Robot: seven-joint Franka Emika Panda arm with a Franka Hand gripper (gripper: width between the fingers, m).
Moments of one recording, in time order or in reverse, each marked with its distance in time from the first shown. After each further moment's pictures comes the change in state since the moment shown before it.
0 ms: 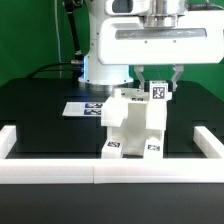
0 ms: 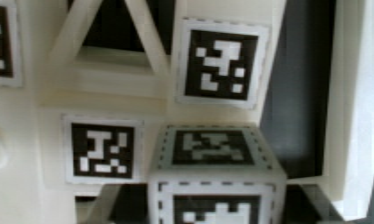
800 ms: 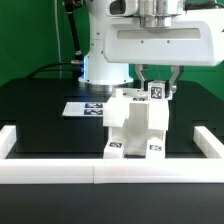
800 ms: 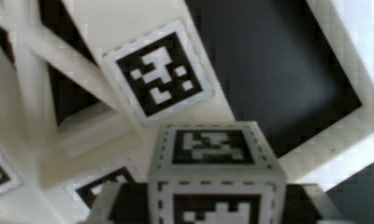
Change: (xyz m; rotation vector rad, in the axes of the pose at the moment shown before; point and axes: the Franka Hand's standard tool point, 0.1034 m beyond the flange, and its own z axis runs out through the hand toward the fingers) arm 0.000 -0.001 0.000 0.002 -0.001 0.527
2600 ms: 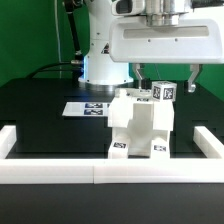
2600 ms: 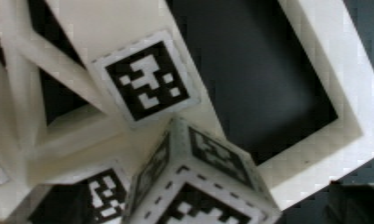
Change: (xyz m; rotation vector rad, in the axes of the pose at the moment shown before) arm -0.006 -0.011 -0.002 0.014 -0.004 -0.192
